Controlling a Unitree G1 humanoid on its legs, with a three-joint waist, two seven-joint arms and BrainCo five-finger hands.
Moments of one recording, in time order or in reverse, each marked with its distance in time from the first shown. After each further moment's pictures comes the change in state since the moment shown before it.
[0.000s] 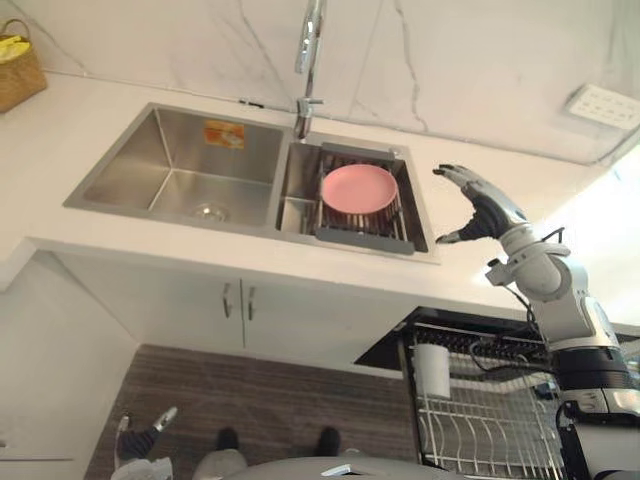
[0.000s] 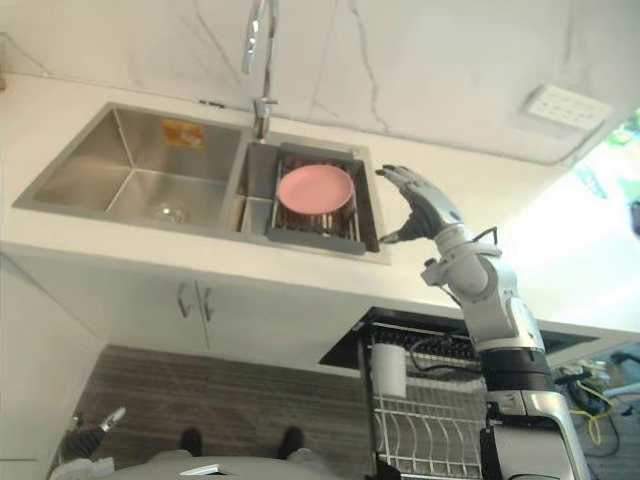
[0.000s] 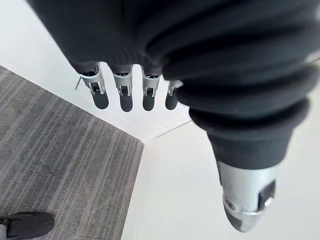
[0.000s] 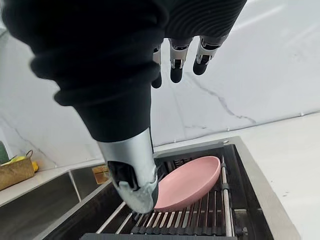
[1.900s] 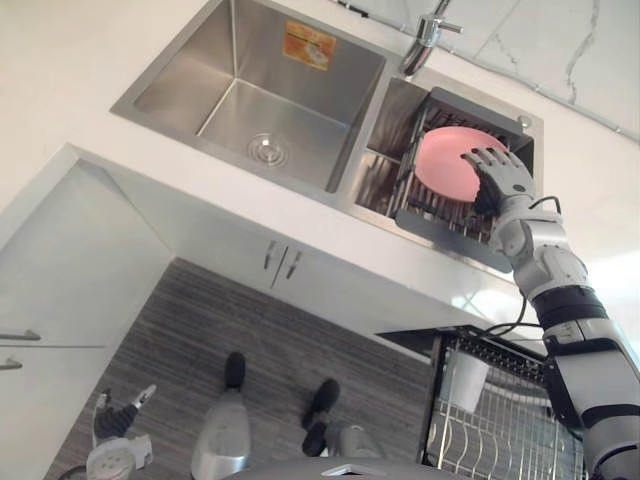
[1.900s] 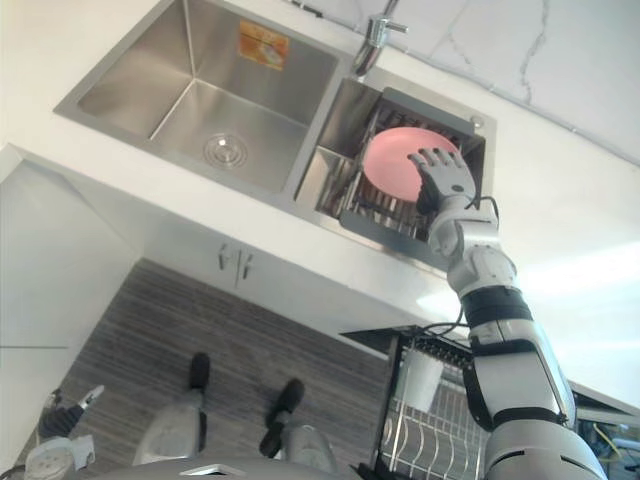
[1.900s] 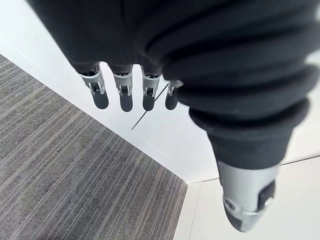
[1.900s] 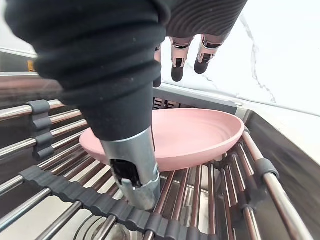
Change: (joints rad) left arm -0.055 0.085 0.033 -0.055 -0.064 0.007 -0.023; right arm -0.375 -0.031 0.238 0.471 -0.344 0.262 -0.249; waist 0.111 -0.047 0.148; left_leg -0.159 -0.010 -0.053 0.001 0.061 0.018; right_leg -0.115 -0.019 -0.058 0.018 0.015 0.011
